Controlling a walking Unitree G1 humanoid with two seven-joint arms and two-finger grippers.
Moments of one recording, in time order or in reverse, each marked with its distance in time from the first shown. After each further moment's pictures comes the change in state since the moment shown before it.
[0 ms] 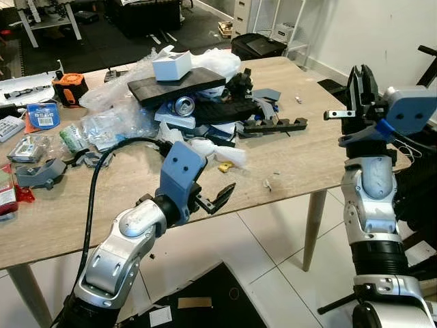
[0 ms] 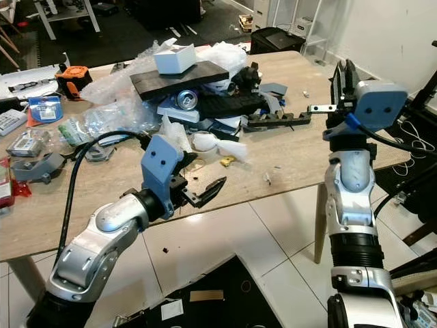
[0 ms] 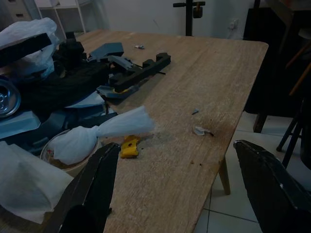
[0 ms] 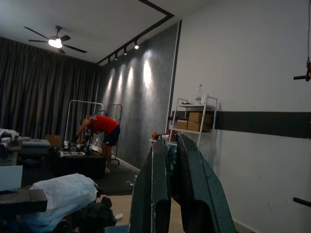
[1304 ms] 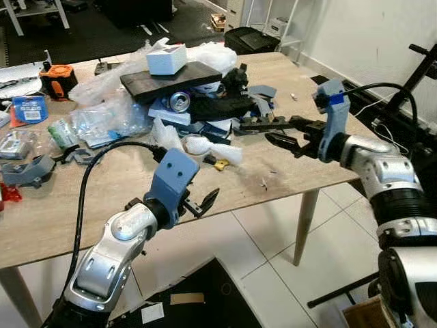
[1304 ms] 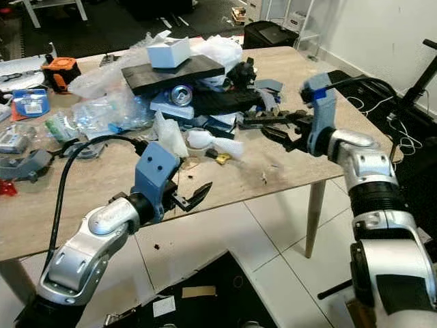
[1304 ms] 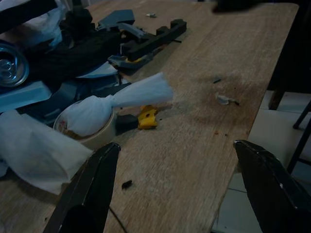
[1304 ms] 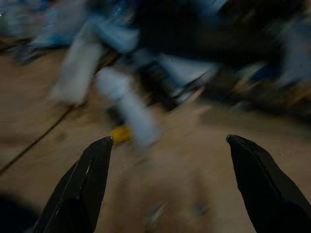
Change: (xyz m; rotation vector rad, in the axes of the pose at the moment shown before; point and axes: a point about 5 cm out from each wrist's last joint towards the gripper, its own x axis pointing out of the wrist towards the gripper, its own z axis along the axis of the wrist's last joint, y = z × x) left arm -0.010 0.011 -0.012 0.069 0.108 0.064; right arm 0.003 0.005 -0.066 0.383 0.960 0.785
